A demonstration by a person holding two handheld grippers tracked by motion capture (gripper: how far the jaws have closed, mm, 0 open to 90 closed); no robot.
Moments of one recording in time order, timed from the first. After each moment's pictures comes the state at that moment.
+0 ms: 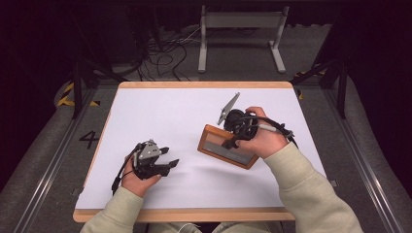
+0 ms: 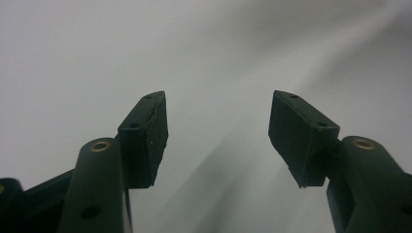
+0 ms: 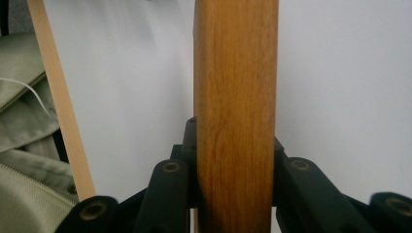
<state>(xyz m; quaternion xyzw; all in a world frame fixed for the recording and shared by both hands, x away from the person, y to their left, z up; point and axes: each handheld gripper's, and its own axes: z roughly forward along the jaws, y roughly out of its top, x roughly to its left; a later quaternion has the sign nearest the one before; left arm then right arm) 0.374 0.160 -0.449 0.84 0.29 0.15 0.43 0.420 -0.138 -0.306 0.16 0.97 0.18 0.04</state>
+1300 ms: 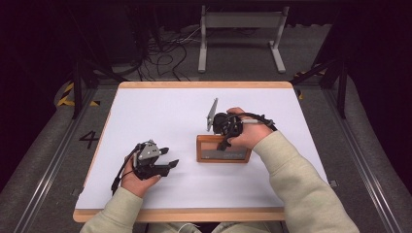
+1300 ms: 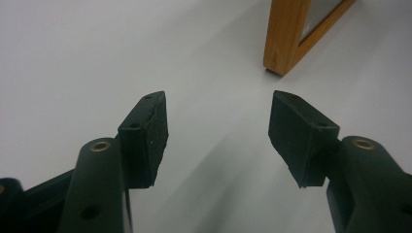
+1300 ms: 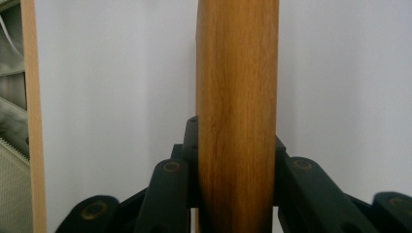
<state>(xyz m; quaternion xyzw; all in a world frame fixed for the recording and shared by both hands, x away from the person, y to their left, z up) 0.374 0.160 -0.449 0.84 0.29 0.15 0.43 0.465 -0.112 -0.354 0.02 0.99 0.12 -0.02</state>
